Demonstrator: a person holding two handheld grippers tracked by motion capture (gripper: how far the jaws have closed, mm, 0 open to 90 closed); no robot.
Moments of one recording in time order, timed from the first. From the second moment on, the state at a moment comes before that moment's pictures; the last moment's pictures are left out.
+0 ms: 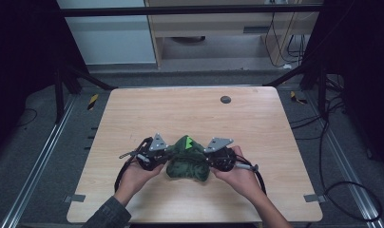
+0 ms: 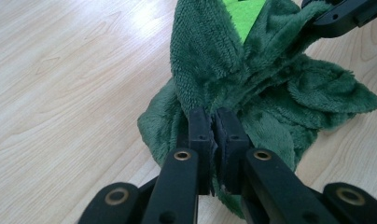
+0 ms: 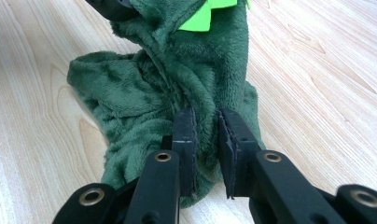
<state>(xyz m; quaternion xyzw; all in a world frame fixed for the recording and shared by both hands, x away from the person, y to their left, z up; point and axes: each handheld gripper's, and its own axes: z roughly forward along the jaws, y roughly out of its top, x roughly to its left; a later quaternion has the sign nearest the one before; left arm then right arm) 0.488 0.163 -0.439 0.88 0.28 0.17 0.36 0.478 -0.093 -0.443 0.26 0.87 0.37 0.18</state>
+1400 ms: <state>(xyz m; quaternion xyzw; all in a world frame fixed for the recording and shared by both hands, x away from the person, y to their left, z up) 0.467 0.171 -0.457 0.86 0.29 0.17 0.38 0.462 -0.098 -0.454 0.26 0.87 0.37 0.18</state>
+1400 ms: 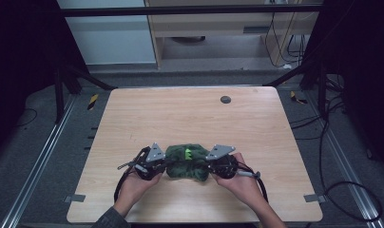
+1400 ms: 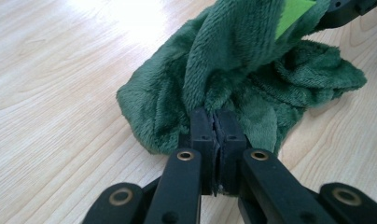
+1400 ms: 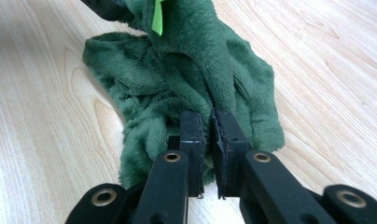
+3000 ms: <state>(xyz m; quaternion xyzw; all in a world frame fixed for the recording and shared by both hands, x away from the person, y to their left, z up) 0.454 0.196 -0.470 0.84 0.36 0.18 0.37 0.449 -0.132 -0.467 0.32 0.86 0.35 0.18</state>
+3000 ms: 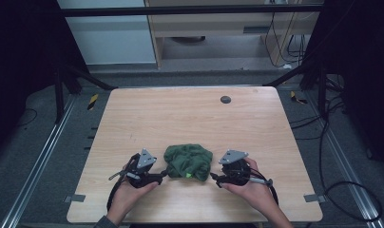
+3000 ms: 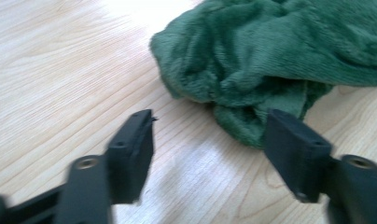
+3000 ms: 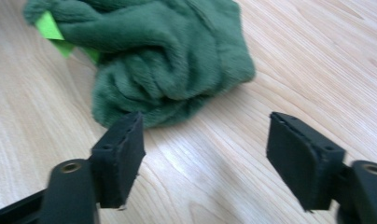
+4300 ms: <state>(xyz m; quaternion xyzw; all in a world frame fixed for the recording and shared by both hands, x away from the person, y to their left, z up) 0.503 0.285 -0.484 0.83 0.43 0.19 0.30 0.510 -0.214 -0.482 0.45 0.82 0.32 0.15</state>
